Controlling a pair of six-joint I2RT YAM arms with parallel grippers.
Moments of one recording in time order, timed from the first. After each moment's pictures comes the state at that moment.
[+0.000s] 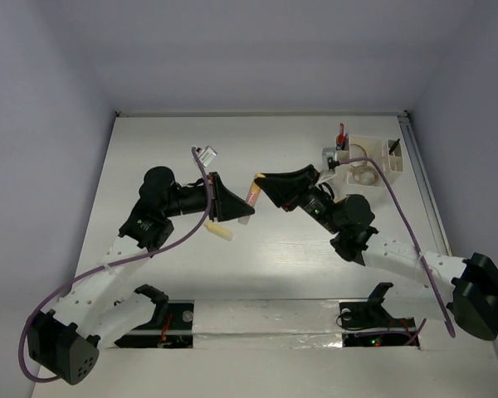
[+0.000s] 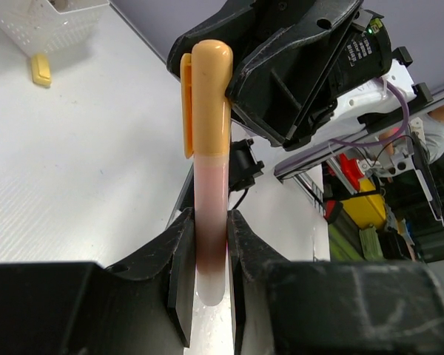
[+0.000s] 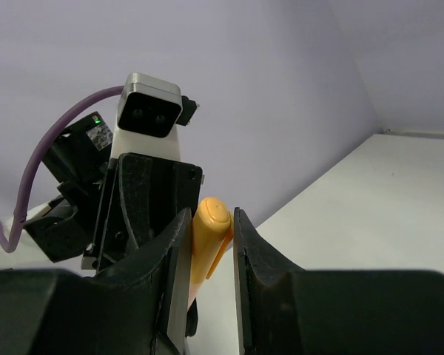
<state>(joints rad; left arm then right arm) -0.49 0.92 0.78 0.11 0.86 -0.78 0.85 1.16 0.63 0.92 -0.13 0.64</state>
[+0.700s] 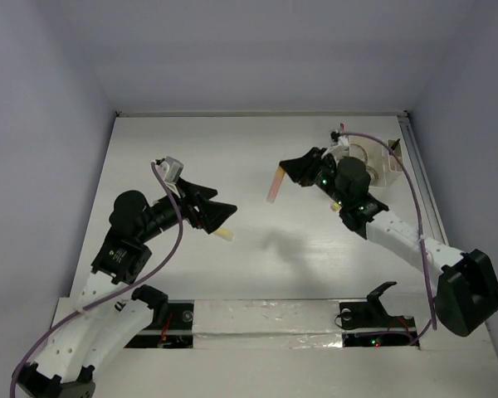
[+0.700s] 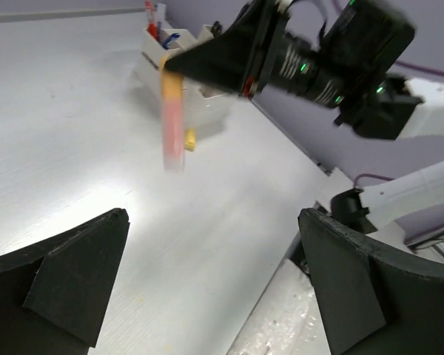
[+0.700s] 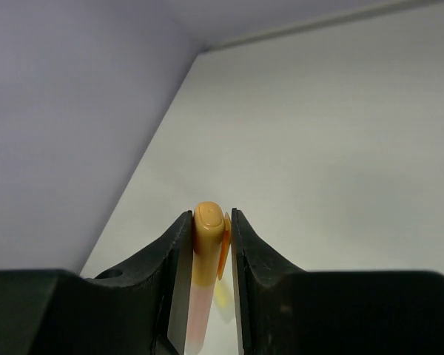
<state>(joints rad) -0.44 0.65 0.74 -0.09 0.54 -0.51 0.58 1.23 0.76 0.42 -0.14 0.67</state>
